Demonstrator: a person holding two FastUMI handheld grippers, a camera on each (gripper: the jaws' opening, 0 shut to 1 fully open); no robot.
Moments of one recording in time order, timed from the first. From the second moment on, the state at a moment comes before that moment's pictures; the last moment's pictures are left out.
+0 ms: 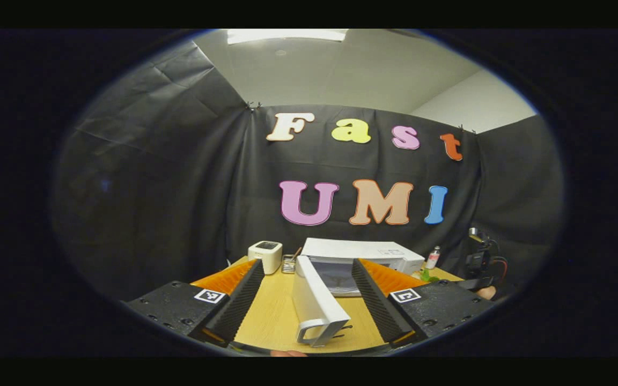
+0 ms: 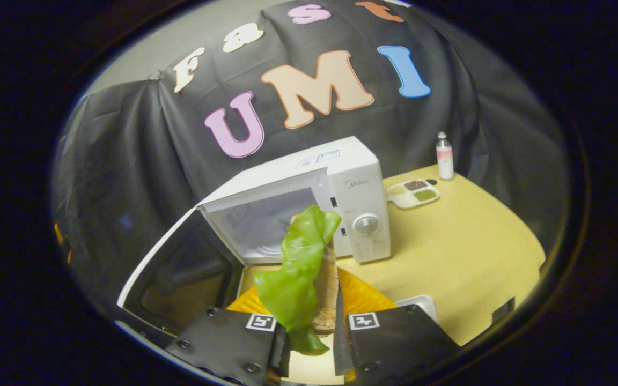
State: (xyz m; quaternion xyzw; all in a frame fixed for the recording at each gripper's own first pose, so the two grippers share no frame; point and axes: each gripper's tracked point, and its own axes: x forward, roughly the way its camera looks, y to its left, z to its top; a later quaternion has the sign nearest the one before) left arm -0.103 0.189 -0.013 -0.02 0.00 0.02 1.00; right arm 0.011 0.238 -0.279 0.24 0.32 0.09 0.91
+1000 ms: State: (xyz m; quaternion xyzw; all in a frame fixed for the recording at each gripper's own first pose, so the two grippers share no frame) left arm -0.110 0.204 -0.071 -0.03 0.08 0.04 1.00; right arm 0.162 0.376 -0.358 0.49 0.26 -0.08 0.83
